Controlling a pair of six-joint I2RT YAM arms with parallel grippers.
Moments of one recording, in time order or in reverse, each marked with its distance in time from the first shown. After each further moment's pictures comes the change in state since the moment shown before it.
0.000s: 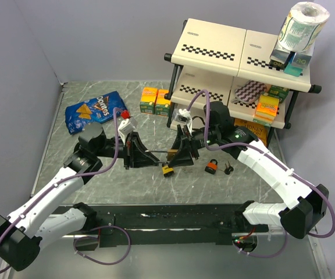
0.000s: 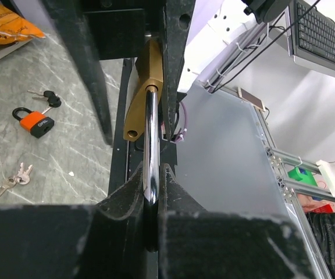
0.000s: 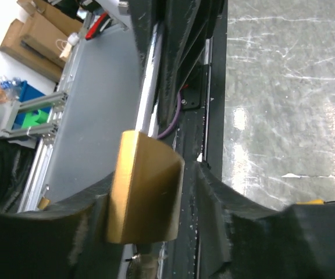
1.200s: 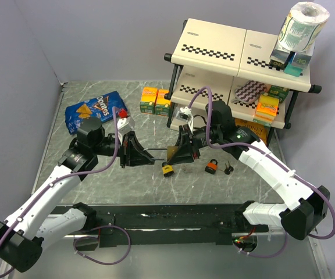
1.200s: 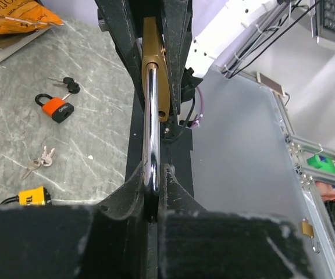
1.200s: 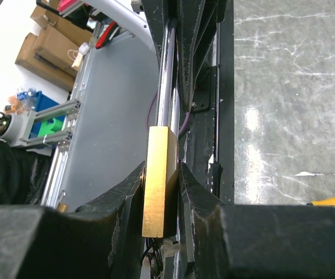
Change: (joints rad) left arm 0.055 0.000 0.090 -0.276 0.031 0.219; right arm -0.006 -0.013 0.001 0.014 -0.011 0.085
